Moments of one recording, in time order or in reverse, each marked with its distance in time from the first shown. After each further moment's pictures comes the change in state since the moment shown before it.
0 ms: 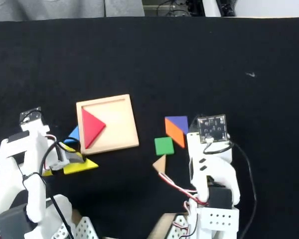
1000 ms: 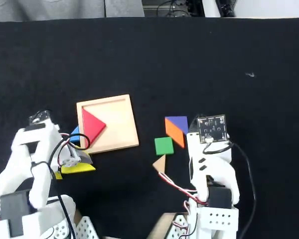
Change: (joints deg) left arm 9.5 9.2 -3.8 3.7 16.1; right arm 0.0 0.0 0.0 0.0 0.0
